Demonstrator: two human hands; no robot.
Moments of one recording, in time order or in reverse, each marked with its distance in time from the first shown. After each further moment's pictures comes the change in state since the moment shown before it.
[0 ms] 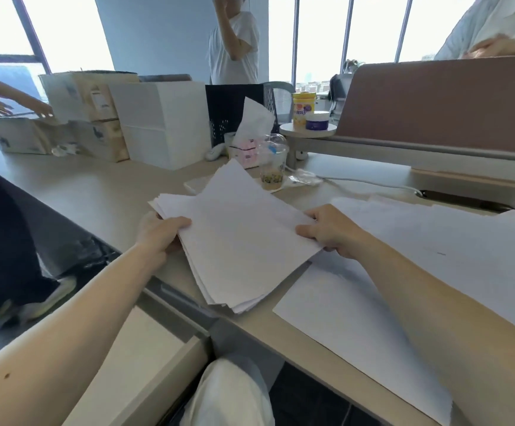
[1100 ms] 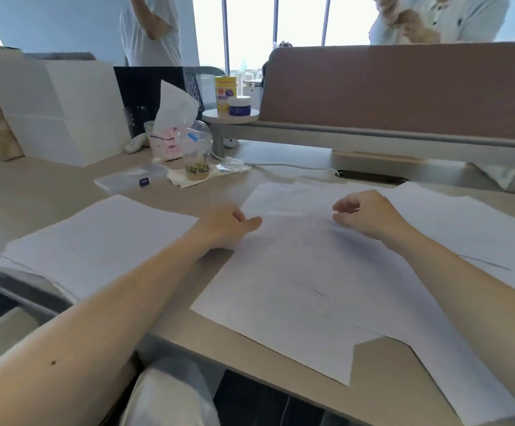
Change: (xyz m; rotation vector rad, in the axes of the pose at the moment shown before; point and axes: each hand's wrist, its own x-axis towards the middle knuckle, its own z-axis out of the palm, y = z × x) left_hand -0.078 -0.008 0.189 0.828 -0.586 0.387; right_hand -0.076 0.092 -0.132 -0.270 0.430 0.090
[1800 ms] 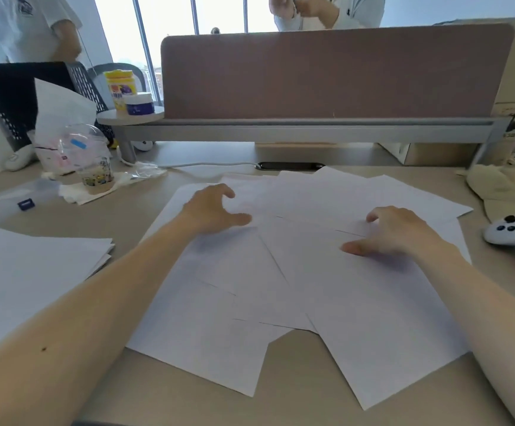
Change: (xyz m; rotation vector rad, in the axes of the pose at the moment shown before) left_hand 0.052 0.099 0.084 0.257 -0.041 0.193; right_hand -0.057 0.120 -0.101 -0.440 -0.048 0.468
